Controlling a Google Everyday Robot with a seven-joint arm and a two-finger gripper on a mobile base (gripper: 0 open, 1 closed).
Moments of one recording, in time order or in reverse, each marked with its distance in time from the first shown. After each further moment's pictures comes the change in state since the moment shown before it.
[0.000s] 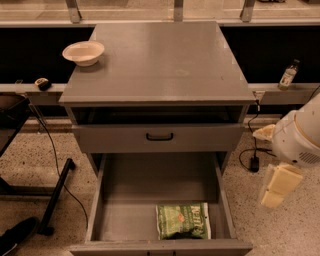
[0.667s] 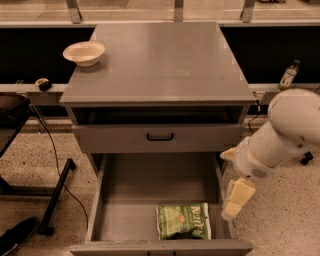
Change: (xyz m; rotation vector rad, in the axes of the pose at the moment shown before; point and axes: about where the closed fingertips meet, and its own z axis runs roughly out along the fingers) arm -0.018 -0.003 0.114 -0.138 -0.072 -0.010
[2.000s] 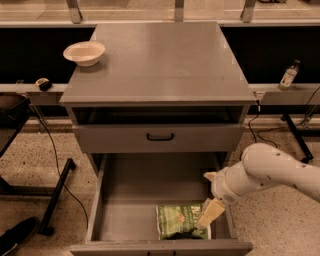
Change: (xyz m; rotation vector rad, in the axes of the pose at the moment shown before) arm 0.015 -0.030 0.150 0.033 -0.147 0.092
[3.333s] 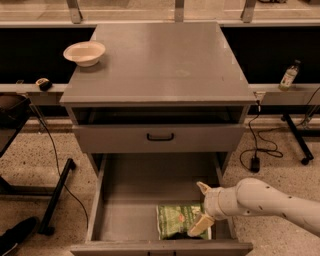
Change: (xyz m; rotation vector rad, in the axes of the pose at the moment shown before) arm 0.032 -0.020 0.089 0.150 -0.149 -0.086
